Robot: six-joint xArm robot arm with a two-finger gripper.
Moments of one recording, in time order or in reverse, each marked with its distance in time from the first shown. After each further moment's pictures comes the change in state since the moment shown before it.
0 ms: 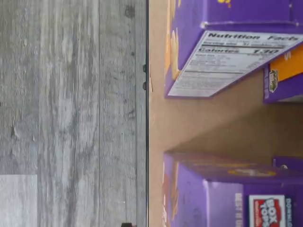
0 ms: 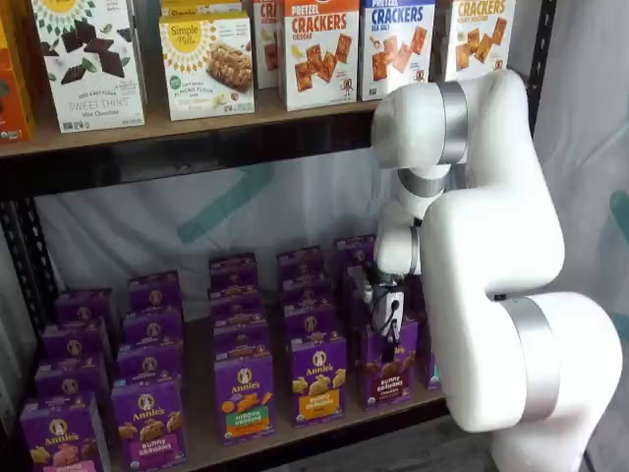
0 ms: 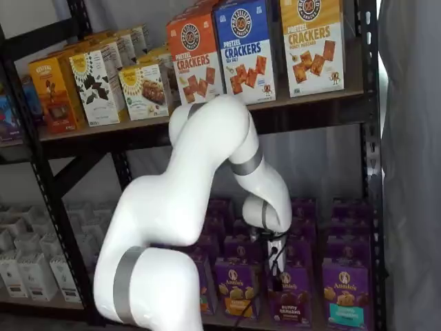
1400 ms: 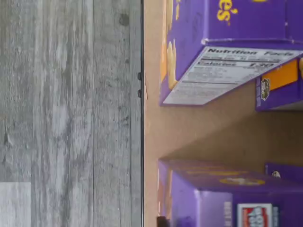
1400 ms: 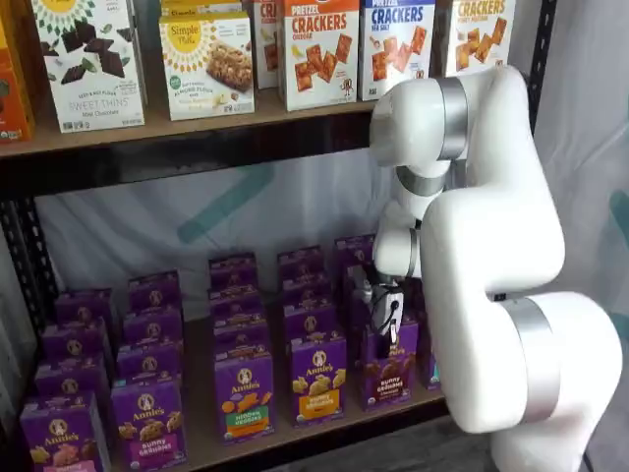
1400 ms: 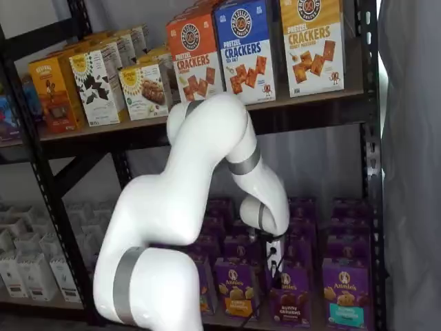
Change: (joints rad) arm 0.011 -0.024 0.044 0.073 -0.047 -0.059
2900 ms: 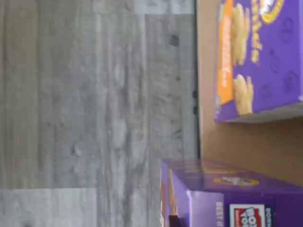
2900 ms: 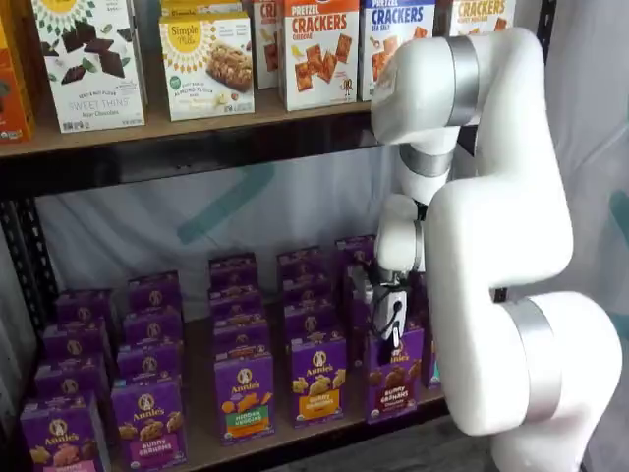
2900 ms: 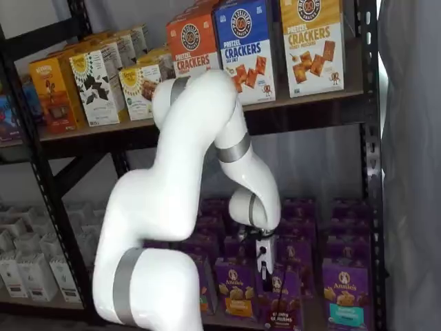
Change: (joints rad) arm 0.024 -0.196 0.253 -0.045 0.003 0.063
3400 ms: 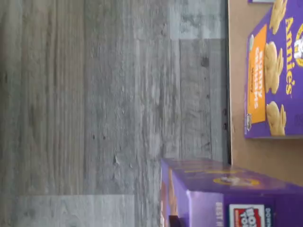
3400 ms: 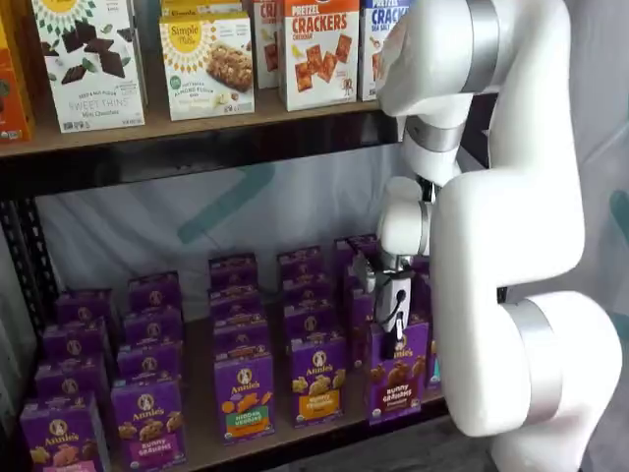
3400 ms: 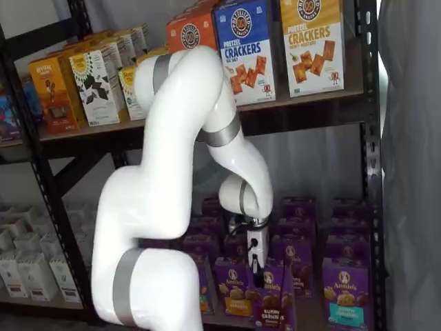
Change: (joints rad) arm 0.017 -0.205 0.190 0.020 0.046 0.000
